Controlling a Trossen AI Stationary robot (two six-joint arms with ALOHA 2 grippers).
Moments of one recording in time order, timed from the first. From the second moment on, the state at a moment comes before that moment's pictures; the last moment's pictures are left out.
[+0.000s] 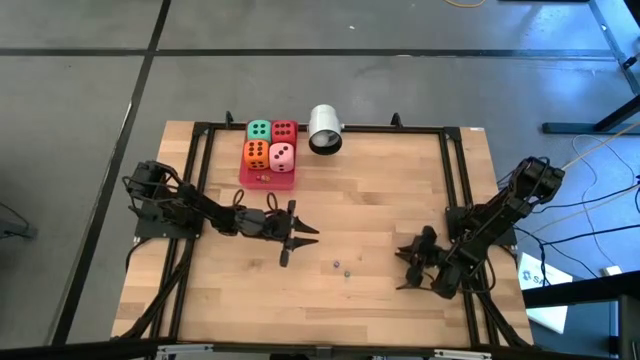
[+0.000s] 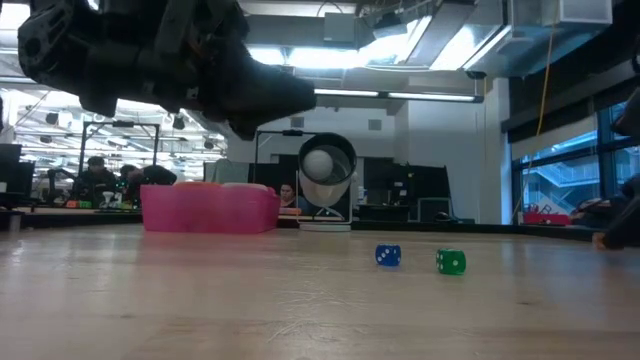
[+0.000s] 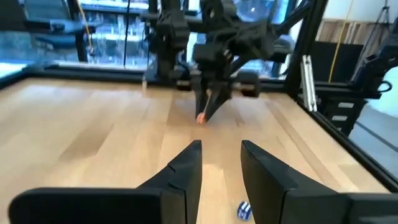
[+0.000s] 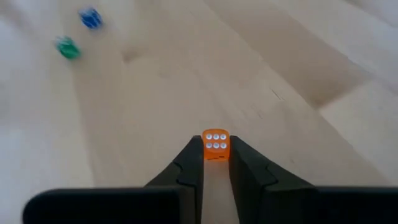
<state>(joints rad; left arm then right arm) -0.23 1.64 0.49 1.11 -0.15 -0.13 0.98 1.45 0.32 -0.09 0.86 1.35</state>
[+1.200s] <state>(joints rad) 0.03 1.63 0.49 1.21 0.08 -0.80 0.50 1.34 0.73 0.03 0.74 -0.15</state>
